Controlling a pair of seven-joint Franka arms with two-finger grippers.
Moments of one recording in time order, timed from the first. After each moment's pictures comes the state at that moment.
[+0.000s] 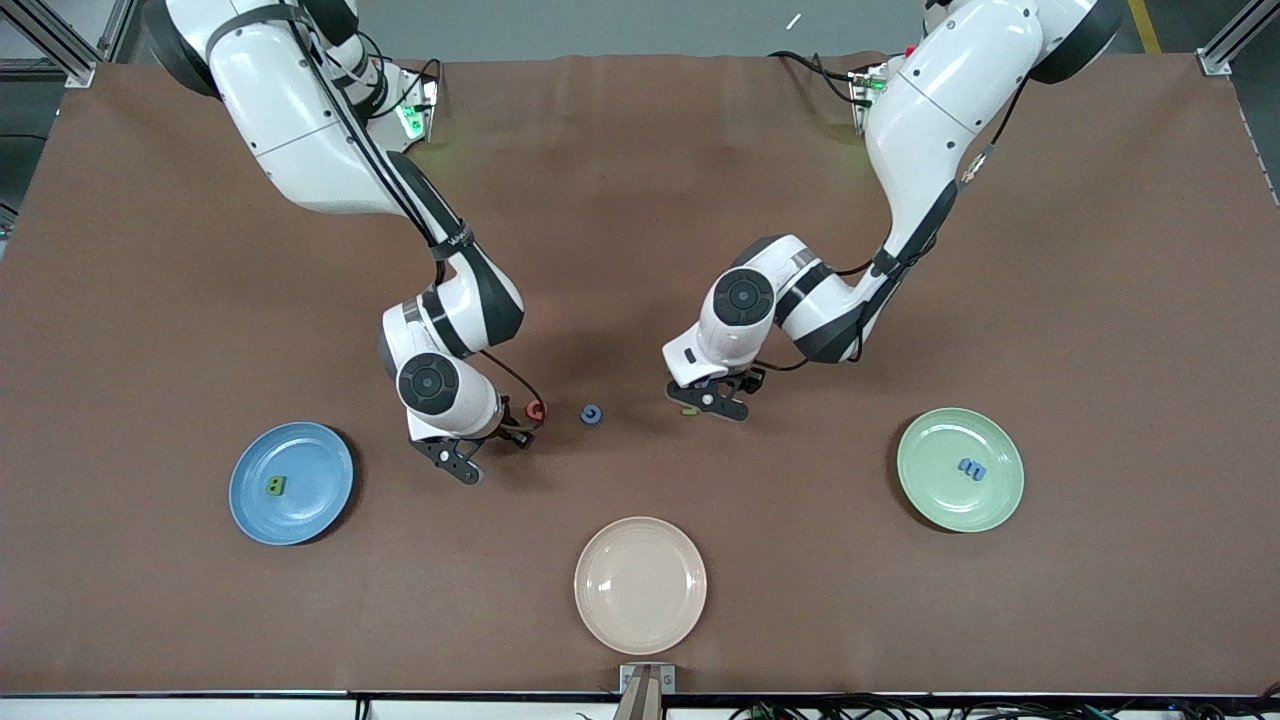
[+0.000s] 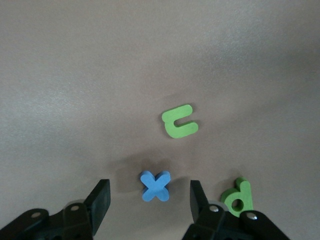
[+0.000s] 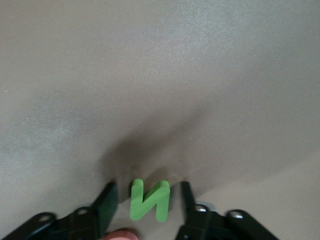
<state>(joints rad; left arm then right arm) -0.31 0.75 -0.40 -1.71 0.33 2.38 -0.51 0.35 0.76 0.11 -1.60 -0.01 2.29 1.02</state>
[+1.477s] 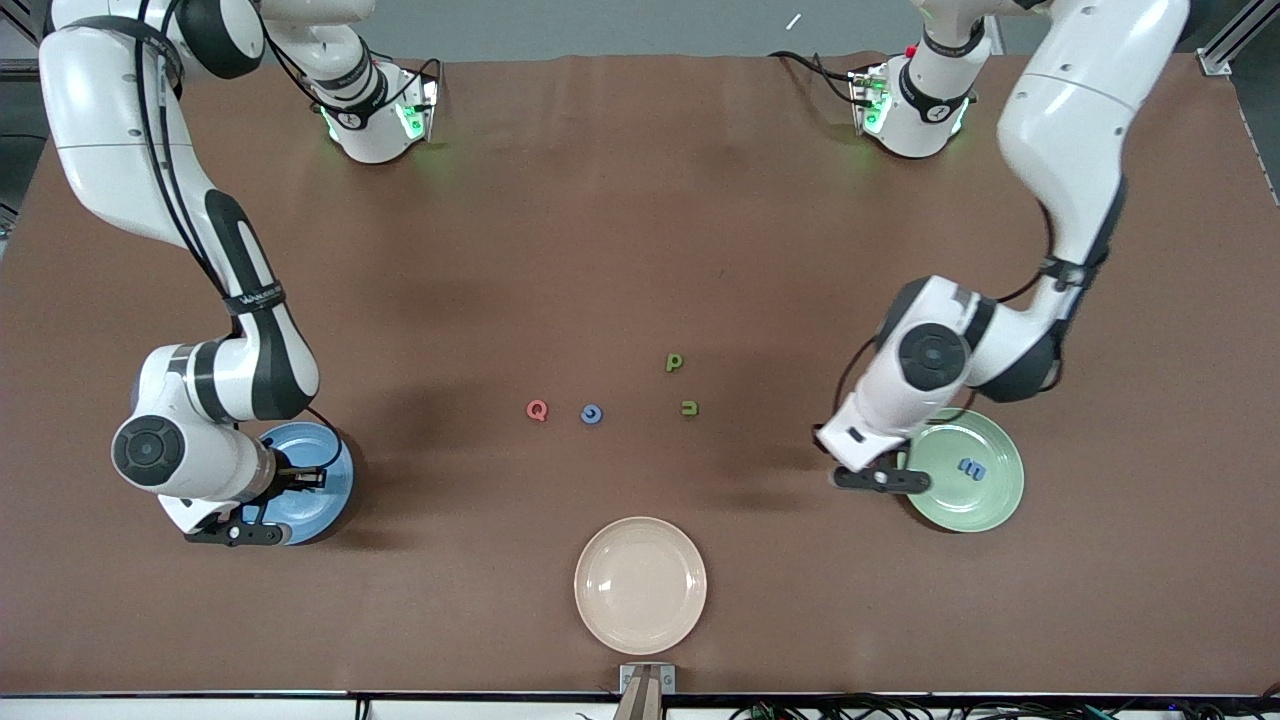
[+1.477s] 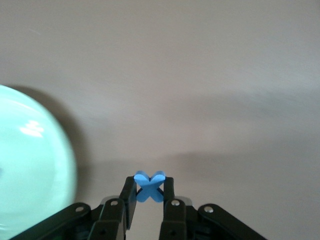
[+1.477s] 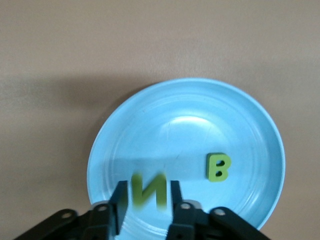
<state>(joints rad) 0.03 0.63 -0.38 -1.67 0.37 2.33 -0.41 -0.03 0.75 0.07 -1.46 -0.17 2.15 0.14</state>
